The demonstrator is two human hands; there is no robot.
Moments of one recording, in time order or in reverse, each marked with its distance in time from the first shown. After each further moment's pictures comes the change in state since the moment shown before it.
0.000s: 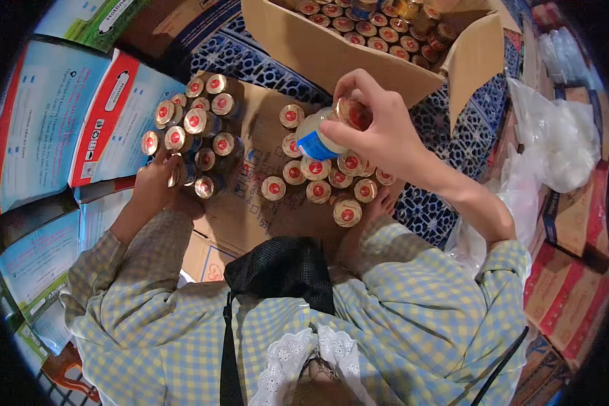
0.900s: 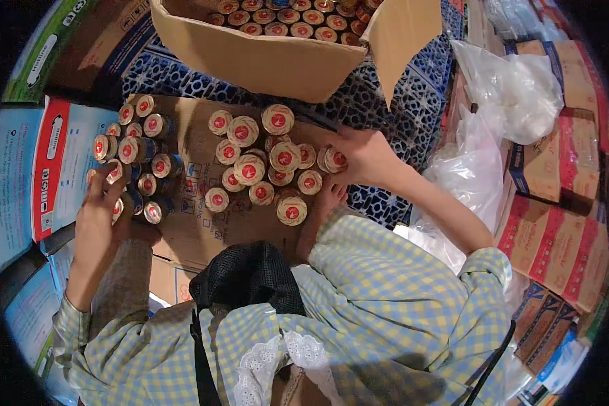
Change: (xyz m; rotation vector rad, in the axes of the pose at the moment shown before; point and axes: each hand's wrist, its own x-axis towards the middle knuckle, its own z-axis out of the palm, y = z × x) left_hand 0.017 0.079 -0.067 -0.013 -0.027 0.033; right_hand -0.087 0.080 -0.038 -0.695 -0.256 -0.009
